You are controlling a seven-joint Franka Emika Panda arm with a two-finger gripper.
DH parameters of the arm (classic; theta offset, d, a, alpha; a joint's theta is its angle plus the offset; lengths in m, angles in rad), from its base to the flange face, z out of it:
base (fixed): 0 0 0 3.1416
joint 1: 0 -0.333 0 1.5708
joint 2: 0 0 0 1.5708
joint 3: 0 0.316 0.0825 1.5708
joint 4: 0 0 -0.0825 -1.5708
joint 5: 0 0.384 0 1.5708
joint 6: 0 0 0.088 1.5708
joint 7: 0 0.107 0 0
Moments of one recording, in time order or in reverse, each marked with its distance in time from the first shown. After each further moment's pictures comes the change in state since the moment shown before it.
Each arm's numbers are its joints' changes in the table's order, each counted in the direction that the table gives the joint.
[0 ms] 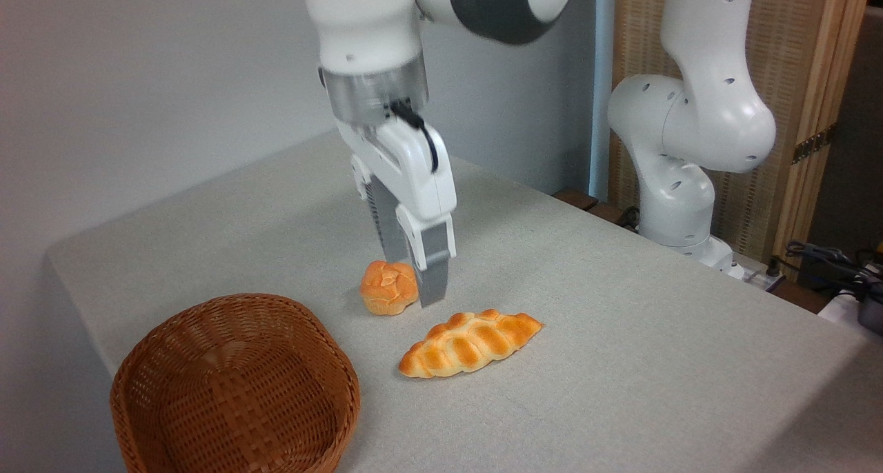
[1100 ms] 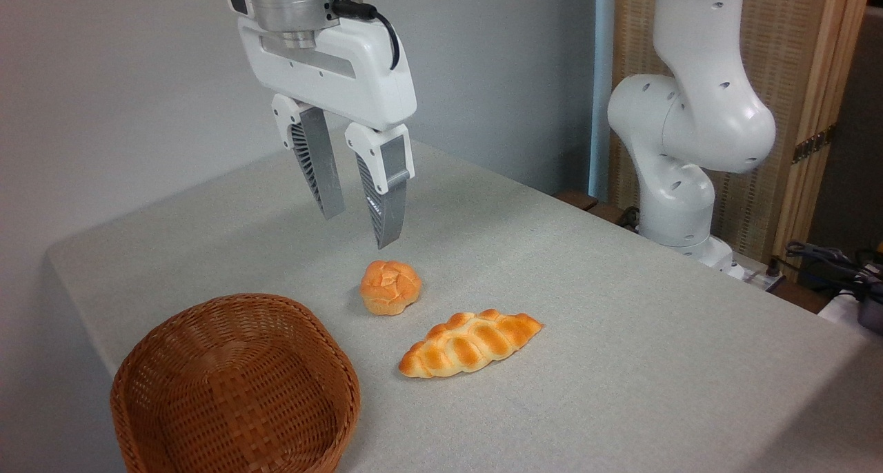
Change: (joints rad) arm 0.006 0.129 -0.045 0.331 0.018 -0.199 -0.318
